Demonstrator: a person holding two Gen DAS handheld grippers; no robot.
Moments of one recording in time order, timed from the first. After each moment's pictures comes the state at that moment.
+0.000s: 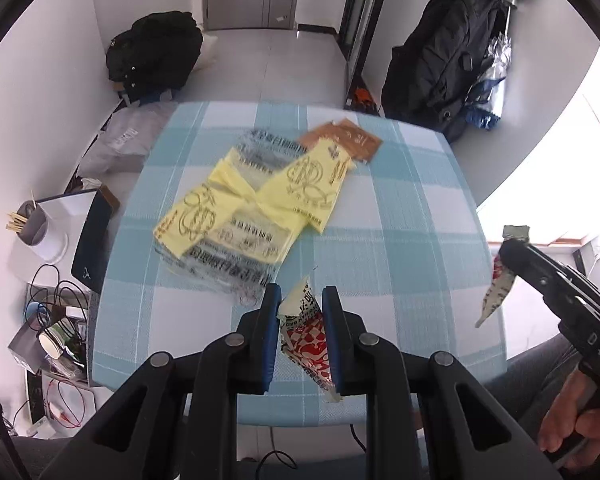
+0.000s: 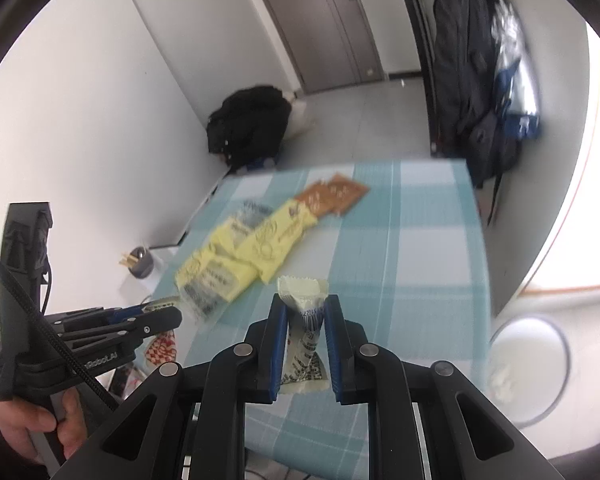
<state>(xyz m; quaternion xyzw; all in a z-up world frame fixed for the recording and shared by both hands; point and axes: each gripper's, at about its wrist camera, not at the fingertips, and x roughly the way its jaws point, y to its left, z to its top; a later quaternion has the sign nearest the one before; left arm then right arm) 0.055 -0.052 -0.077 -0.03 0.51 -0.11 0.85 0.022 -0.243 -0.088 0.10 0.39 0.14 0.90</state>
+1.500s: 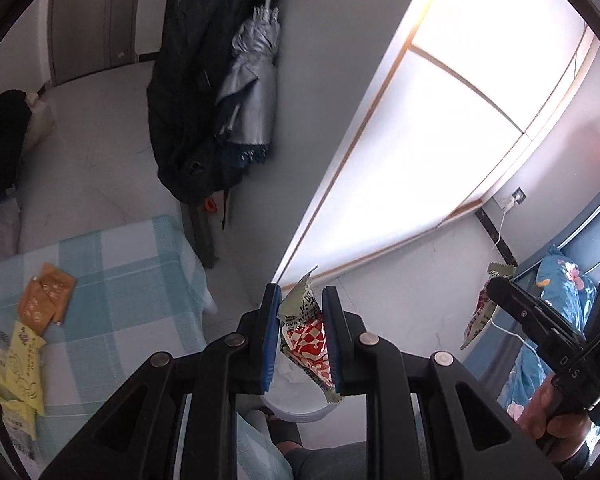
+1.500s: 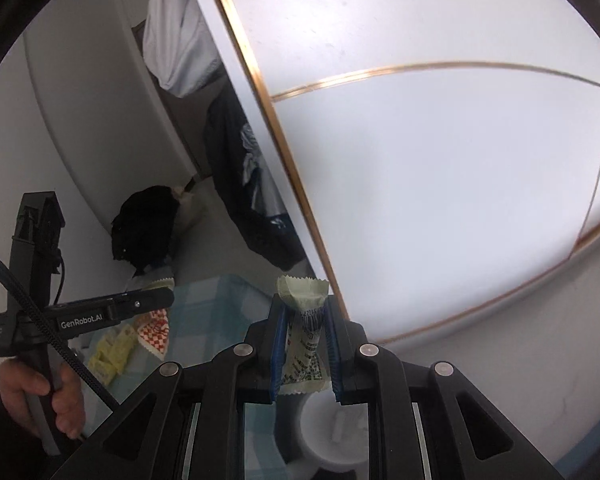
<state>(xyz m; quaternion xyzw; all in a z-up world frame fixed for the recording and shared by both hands) 0.119 -0.326 -0.035 0.01 0.48 -0.33 0.81 -0.013 -0.538 -0.033 0.17 0.31 -0.03 0.93</state>
